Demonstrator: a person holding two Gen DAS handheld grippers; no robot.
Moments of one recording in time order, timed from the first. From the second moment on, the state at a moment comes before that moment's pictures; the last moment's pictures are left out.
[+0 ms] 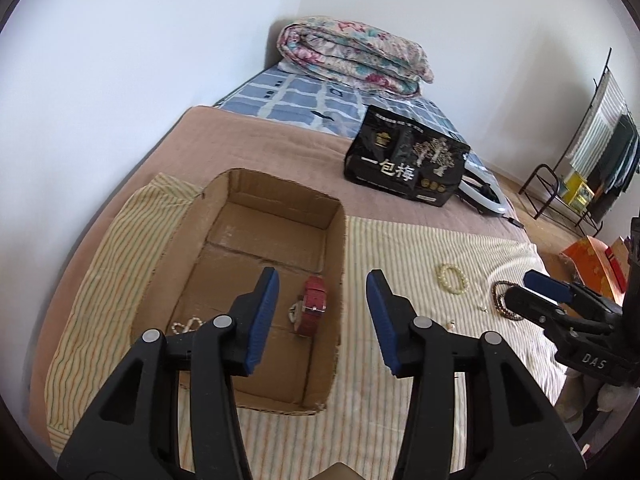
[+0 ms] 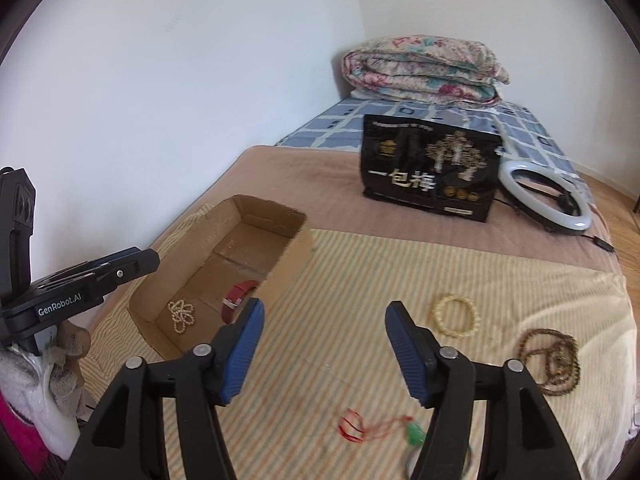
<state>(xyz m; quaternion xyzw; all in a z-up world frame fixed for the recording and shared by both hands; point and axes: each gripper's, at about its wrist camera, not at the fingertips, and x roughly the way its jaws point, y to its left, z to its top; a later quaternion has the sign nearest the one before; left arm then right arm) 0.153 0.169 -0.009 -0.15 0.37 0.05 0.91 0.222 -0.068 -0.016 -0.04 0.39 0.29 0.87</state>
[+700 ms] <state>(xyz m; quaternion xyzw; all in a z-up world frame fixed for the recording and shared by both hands) 0.177 0.051 -0.041 -0.08 0.44 -0.06 0.89 0.206 -0.209 -0.070 -0.07 0.46 0.18 0.87</state>
